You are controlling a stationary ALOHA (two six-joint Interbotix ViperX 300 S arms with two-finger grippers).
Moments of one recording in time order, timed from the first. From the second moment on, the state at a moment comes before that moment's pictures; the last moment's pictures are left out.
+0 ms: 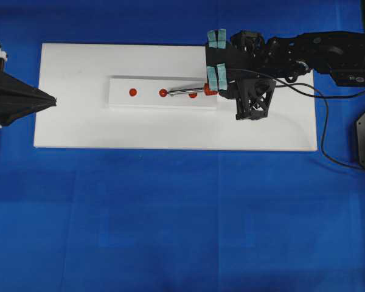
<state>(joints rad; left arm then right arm) -0.01 -0.97 1.22 0.00 -0.31 -0.02 -0.29 -0.02 0.63 0.21 0.40 -0.36</state>
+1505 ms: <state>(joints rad) 0.00 -0.97 1.22 0.00 -0.32 -0.02 -0.29 -0.12 0.57 0.21 0.51 -0.36</state>
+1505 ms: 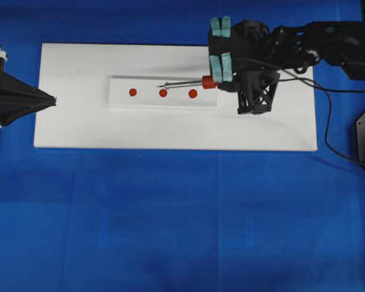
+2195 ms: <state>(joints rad) -0.01 -0.97 1.22 0.00 -0.33 -0.02 -0.29 -0.26 0.44 0.08 0.70 -0.29</state>
